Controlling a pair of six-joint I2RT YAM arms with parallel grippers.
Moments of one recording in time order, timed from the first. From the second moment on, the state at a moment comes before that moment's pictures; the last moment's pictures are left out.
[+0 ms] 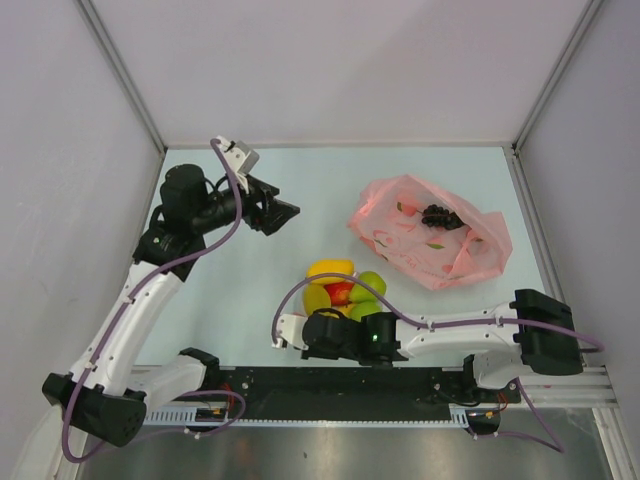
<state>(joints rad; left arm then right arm) -0.34 1.05 1.16 -0.32 0.58 -0.07 1.47 1.47 0.96 -0.30 0.24 -0.15</state>
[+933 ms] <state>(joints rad) -0.31 1.05 1.16 -0.30 0.62 -0.11 1.47 1.47 0.93 -0.27 0.23 -0.14</state>
